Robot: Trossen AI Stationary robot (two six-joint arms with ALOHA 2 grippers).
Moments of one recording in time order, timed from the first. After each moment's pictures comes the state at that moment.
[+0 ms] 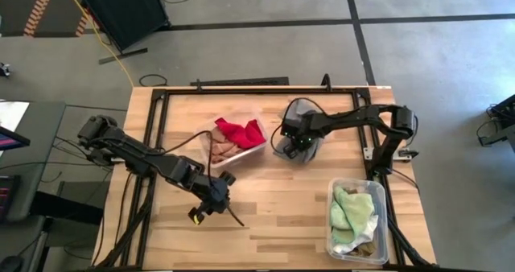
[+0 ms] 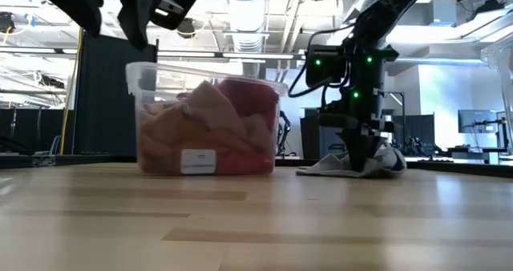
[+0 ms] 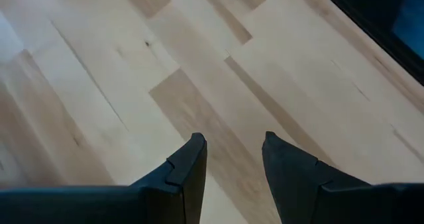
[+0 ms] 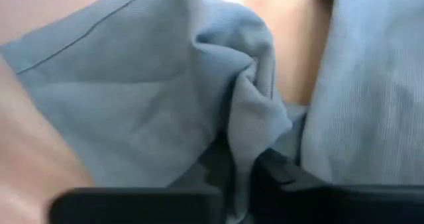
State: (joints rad) left arm -0.40 1.47 1.11 -0.59 0.06 0.28; right arm -0.25 1.78 0.99 -0.66 0.07 0.65
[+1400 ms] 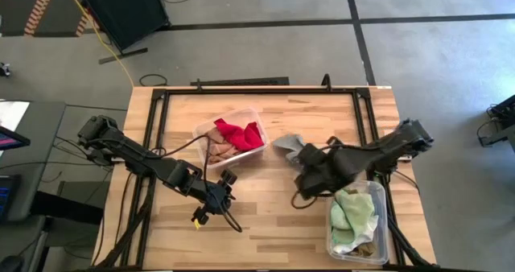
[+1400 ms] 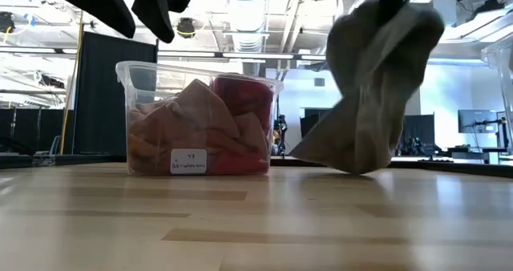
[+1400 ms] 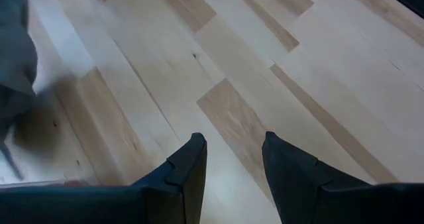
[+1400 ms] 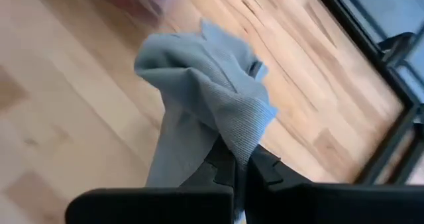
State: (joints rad) left arm -0.45 1.47 1.11 -0.52 -0.15 0.32; right arm 0.41 1.66 1.65 -1.56 0.58 1.08
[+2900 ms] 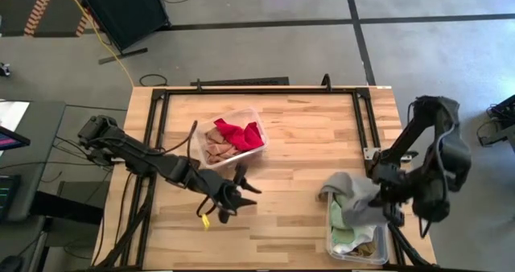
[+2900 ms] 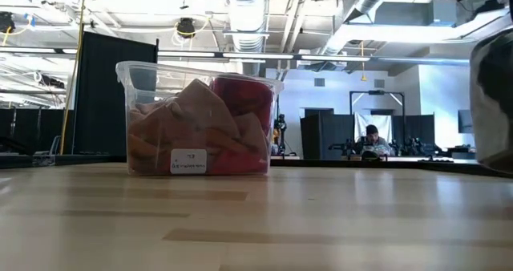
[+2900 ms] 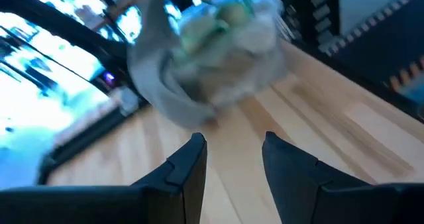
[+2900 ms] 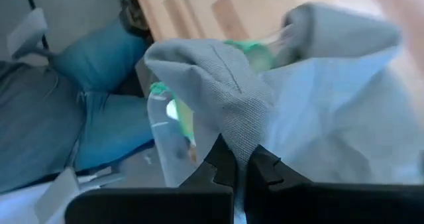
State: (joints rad) left arm -0.40 1.47 1.11 0.00 -0.24 0.41; right arm 1.13 1.13 1.46 -1.43 0.33 1.56
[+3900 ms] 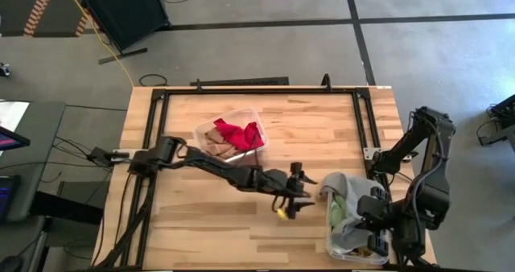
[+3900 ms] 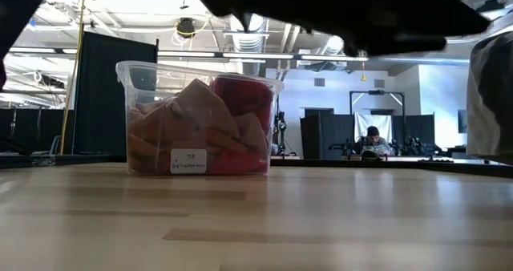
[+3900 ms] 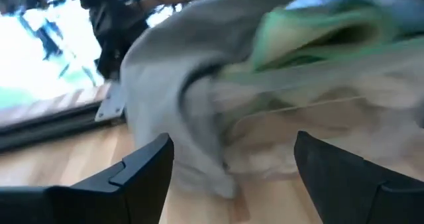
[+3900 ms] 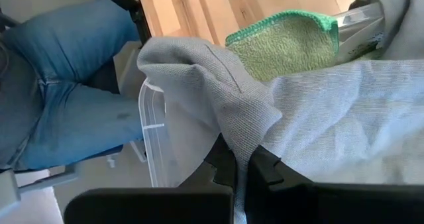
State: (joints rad) left arm -0.22 2.21 1.59 0.42 -0.13 0.19; right arm 1.14 1.35 1.37 -1.22 0.34 1.47
